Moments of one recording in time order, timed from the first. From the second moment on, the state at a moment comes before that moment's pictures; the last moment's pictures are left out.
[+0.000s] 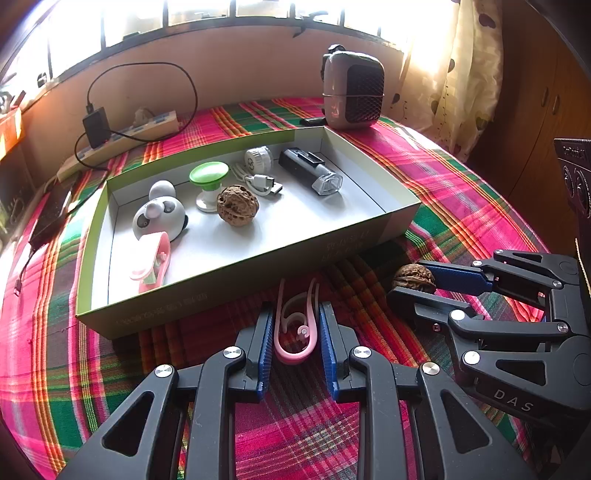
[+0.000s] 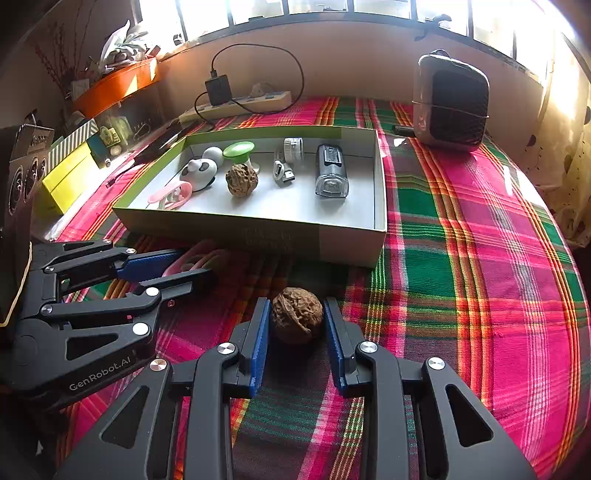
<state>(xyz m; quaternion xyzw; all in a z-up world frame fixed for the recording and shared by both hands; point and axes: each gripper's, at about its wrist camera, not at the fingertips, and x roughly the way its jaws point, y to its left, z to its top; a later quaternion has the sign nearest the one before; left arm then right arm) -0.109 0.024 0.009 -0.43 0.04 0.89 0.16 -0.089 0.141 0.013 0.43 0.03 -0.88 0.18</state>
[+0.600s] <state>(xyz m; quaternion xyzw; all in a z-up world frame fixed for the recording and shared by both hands) -0.099 0.018 0.017 -0.42 0.03 0.89 0.16 -0.082 0.140 0.019 0.42 0.03 -0.89 0.18</state>
